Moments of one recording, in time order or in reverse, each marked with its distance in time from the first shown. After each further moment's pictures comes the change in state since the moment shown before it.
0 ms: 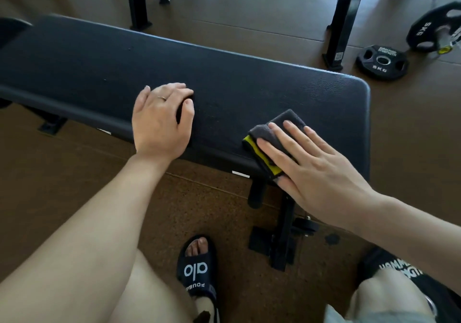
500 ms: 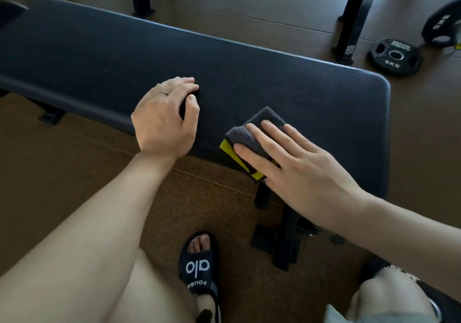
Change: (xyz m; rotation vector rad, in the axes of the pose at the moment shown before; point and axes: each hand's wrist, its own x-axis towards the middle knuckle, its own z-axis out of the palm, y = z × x) left_hand -0.003 -0.003 0.007 -0.075 0.052 -0.037; right_hand 0.031 -0.021 0.005 -0.102 0.061 -0.169
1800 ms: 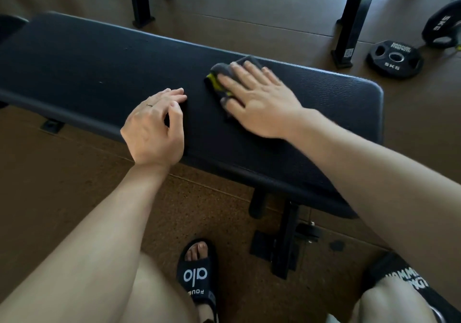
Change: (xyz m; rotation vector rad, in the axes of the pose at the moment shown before) left_hand 0.000 0.004 0.005 -0.057 0.064 -0.131; right_hand 0.136 0.065 -0.006 0.311 -0.071 0.285
